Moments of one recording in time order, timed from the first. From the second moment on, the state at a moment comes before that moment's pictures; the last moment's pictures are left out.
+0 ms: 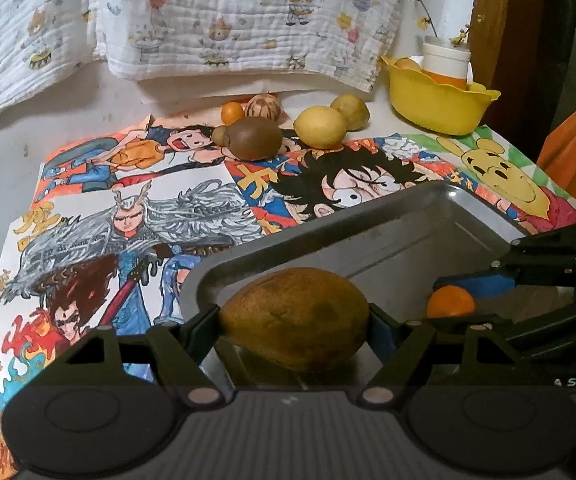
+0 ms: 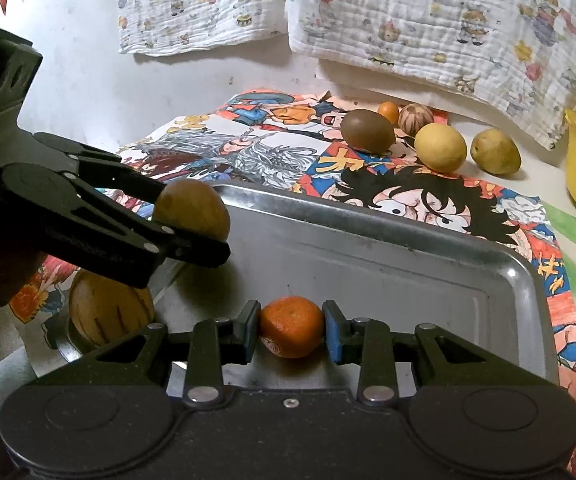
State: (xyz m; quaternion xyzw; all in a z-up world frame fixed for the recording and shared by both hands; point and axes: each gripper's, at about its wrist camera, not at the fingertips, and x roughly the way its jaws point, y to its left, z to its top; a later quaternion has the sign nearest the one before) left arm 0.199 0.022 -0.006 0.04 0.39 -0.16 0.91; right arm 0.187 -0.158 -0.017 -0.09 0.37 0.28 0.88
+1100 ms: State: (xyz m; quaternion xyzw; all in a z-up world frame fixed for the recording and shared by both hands) left arm 0.156 0.037 0.011 0.01 0.35 -0.15 0.92; right arm 0.148 -0.180 0.004 -0.07 0.34 0.27 0.90
